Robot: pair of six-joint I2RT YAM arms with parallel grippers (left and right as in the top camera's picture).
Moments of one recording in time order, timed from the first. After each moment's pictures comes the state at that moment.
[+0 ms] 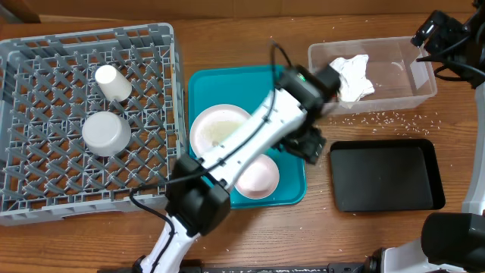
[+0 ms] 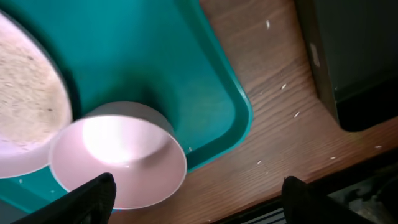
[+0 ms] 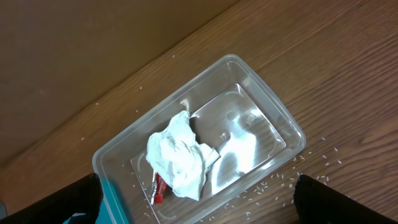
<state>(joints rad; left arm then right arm) -0.82 2.23 2.17 -1.56 0.13 -0.35 -0.23 1.70 1.90 -1.03 -0.04 0.38</state>
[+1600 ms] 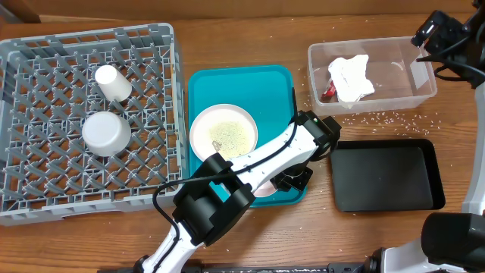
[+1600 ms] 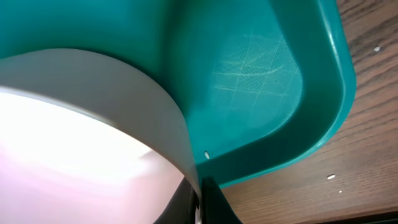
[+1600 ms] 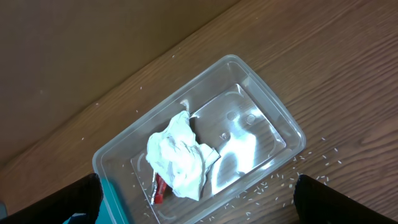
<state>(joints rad) -0.91 2.23 1.79 -1.39 0.05 -0.36 -0.23 1.70 1.90 -1.03 -0.04 0.38</state>
